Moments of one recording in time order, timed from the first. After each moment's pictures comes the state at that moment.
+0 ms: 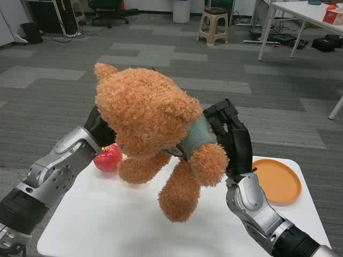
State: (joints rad) left arm -0.40 0.48 -0.25 -0.01 -0.92 0.02 -0.30; right arm -0.37 -0.44 0.69 0.22 0.48 -0.75 -0.45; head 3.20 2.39
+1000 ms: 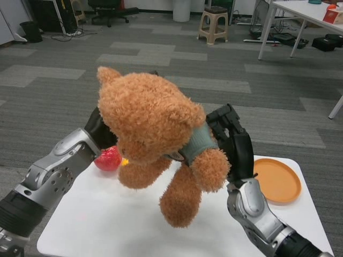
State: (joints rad) left arm -0.37 0.48 -0.25 -0.04 -0.88 0.05 -0.30; right arm -0.31 -0.45 0.69 0.20 0.48 -0.76 -0.45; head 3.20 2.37
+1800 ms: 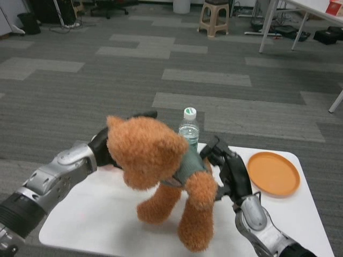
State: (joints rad) left arm -0.34 0.51 -0.34 0.16 -0.62 0.11 -0.34; right arm -0.26 -0.44 0.77 0.51 0.47 -0.80 -0.33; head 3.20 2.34
